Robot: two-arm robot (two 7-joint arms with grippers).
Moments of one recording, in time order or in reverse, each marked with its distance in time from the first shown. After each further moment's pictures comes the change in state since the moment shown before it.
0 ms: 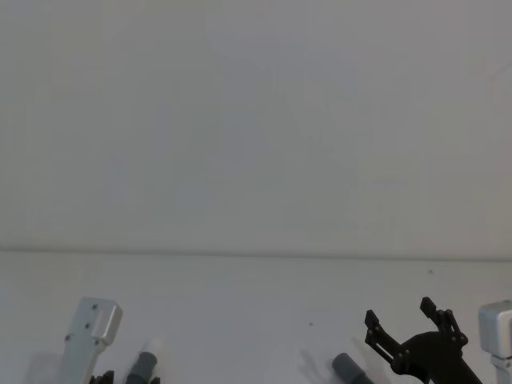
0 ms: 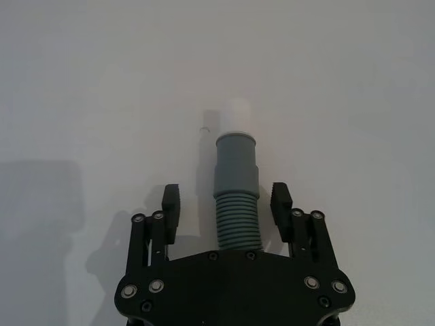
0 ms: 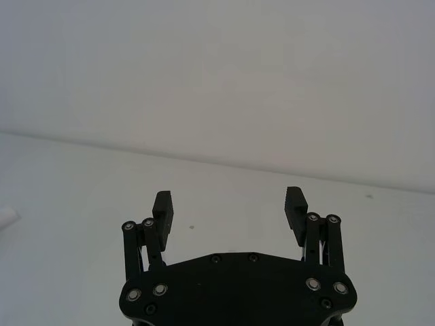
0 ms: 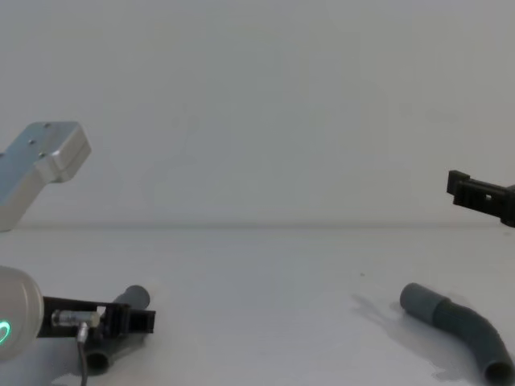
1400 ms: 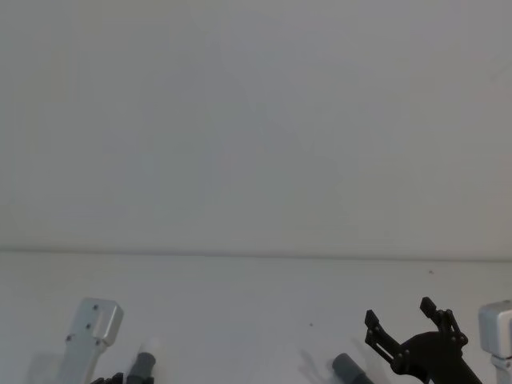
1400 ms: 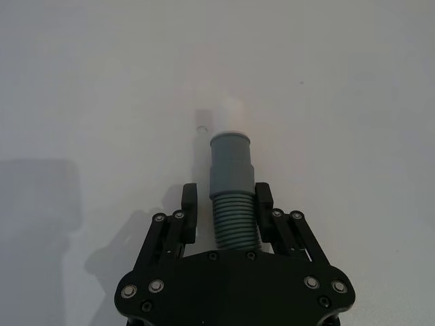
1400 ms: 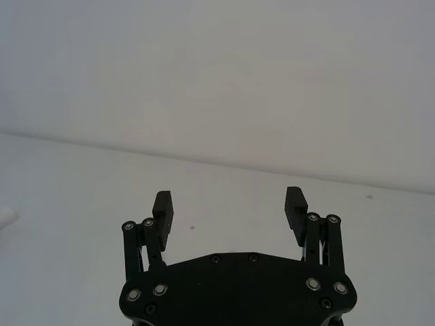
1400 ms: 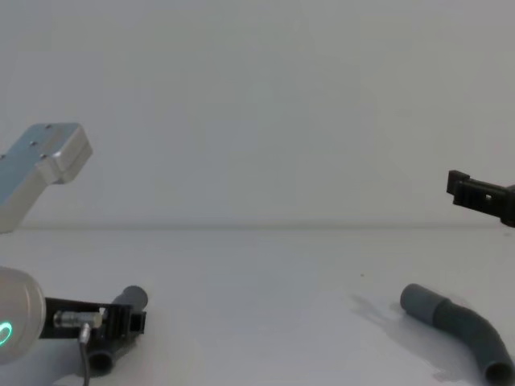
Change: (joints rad) left arm 0.000 -0.005 -0.001 0.002 -0.002 0.005 -0.003; right arm 0.000 0.000 0.000 0.000 0.000 0.000 0.000
